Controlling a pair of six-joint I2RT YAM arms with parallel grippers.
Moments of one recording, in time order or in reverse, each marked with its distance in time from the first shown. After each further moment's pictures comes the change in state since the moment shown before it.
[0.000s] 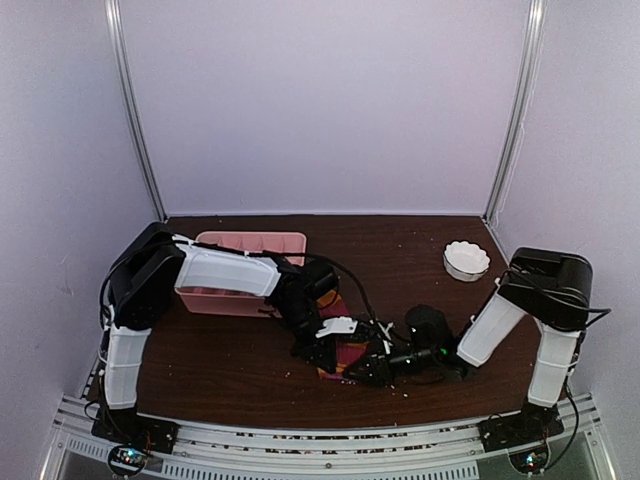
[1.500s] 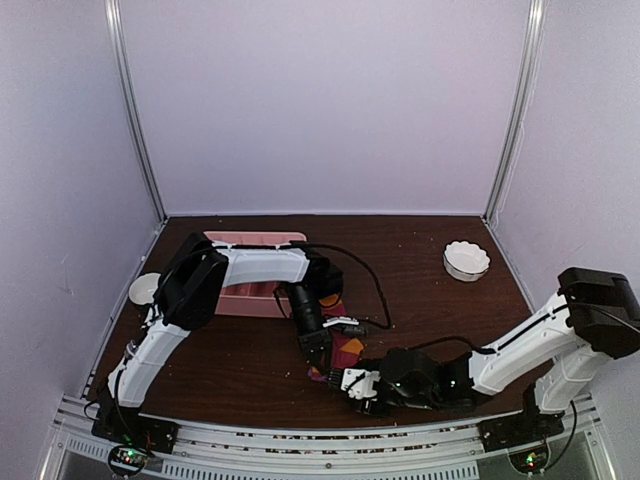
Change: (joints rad) left arm 0.056 0.348 0.492 -0.624 0.117 -0.109; right arm 0.443 -0.285 0.056 -0.458 0.839 -0.774
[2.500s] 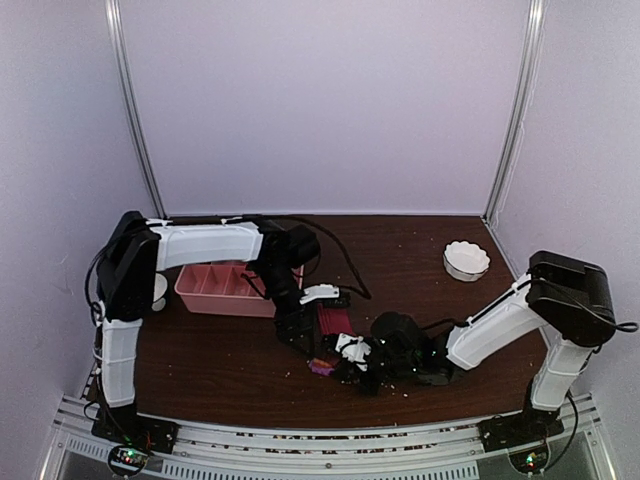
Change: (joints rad) left arm 0.045 -0.369 -0.312 0.272 -0.167 0.011; right arm -0.234 0.167 0.126 0.000 -0.398 0.158
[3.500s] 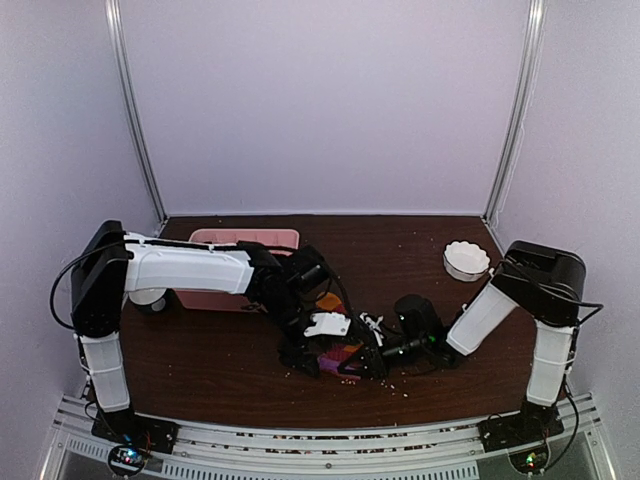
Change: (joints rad) left arm -0.145 -0.216 -0.279 0.332 -0.141 0.135; right arm -0.261 0.164 -0.054 0.313 -0.558 0.565
